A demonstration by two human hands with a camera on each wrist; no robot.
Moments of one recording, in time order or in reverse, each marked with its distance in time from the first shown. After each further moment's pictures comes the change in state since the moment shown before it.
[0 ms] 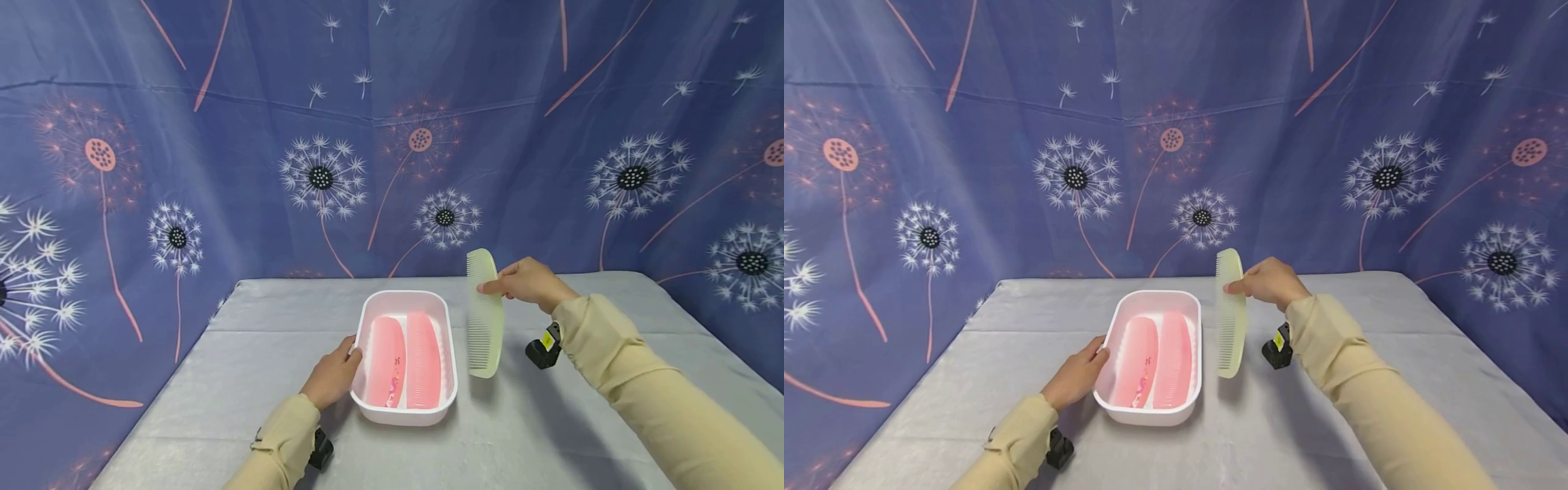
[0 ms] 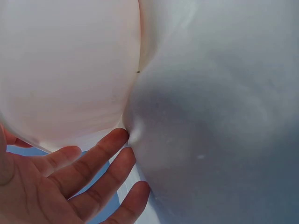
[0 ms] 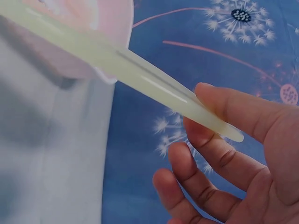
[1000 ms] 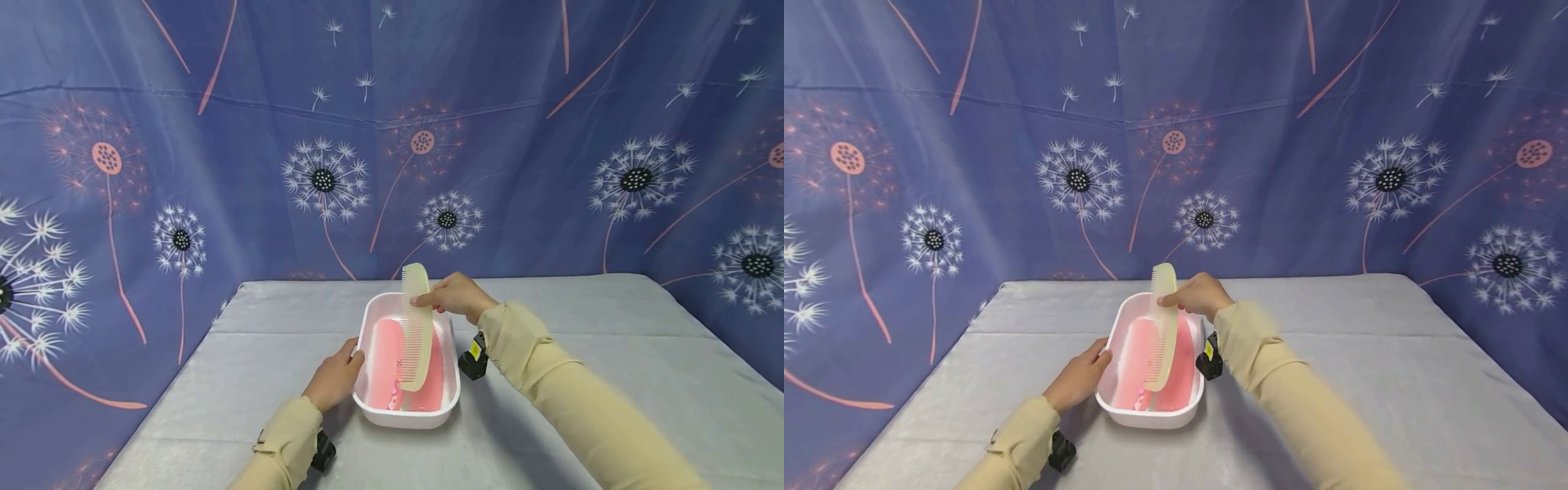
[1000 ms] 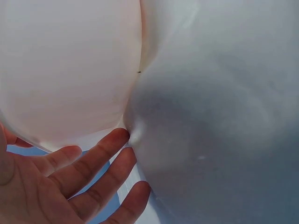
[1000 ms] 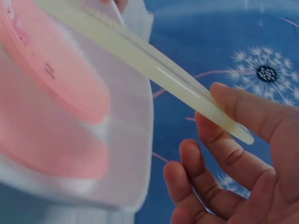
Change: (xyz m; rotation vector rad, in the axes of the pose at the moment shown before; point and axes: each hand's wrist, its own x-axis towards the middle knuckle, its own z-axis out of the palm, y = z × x) left_hand 0.000 0.000 0.001 -0.014 0.001 -0.004; right_hand 0.025 -0.051 0.083 0.197 -0.061 -0.019
